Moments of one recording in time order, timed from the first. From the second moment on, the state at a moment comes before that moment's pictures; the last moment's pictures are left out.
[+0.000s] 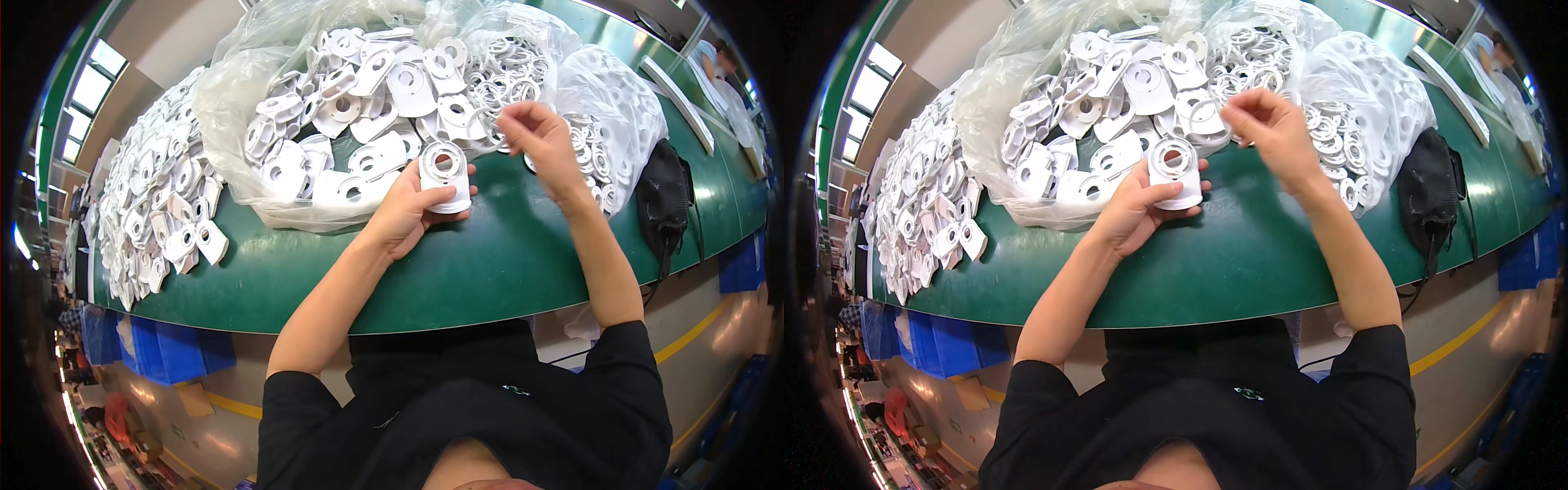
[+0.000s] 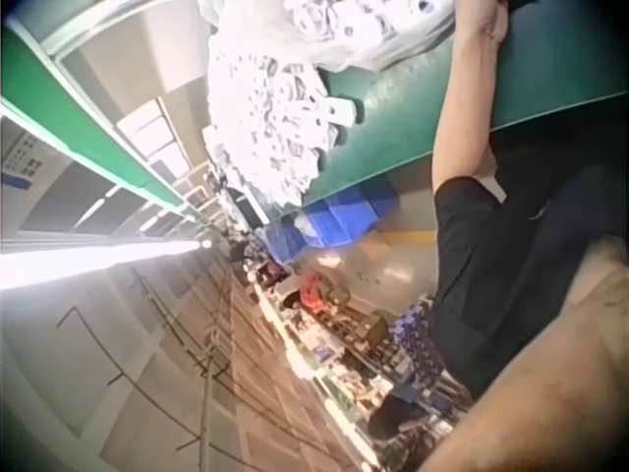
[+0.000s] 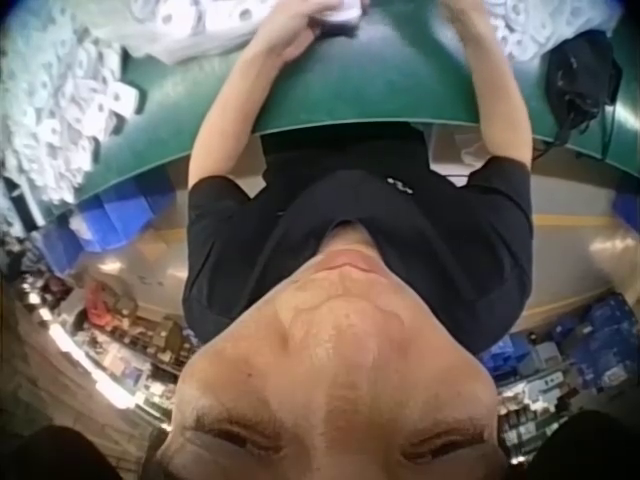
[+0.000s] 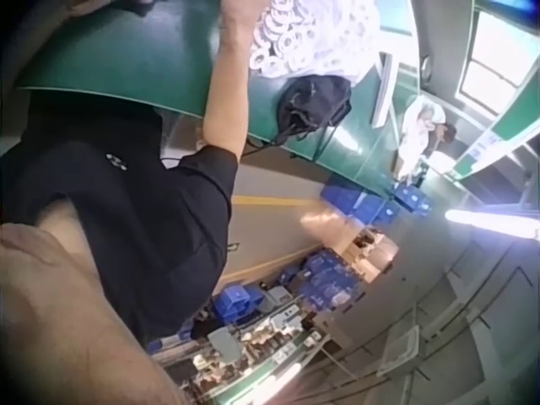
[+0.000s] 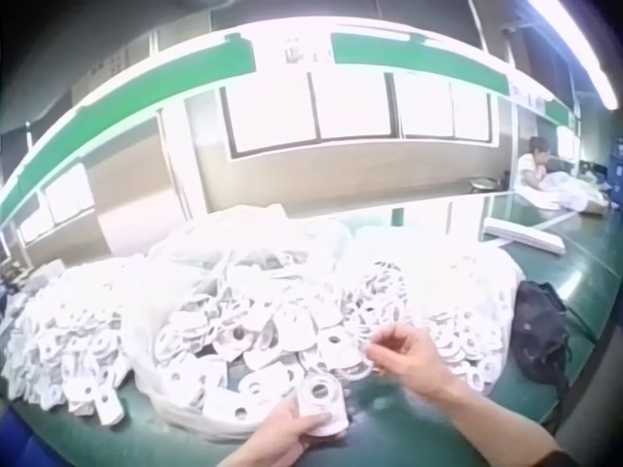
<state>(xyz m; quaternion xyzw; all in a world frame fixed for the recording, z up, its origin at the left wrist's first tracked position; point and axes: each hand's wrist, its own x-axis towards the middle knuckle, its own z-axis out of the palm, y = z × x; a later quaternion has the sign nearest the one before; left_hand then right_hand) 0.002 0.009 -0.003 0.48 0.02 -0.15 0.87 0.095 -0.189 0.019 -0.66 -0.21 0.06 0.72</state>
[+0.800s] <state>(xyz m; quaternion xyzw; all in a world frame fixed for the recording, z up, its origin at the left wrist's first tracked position) -0.002 0.006 -0.007 0.56 -0.03 -0.15 0.81 0.066 -0.166 0.009 -0.77 -0.27 0.05 0.58</state>
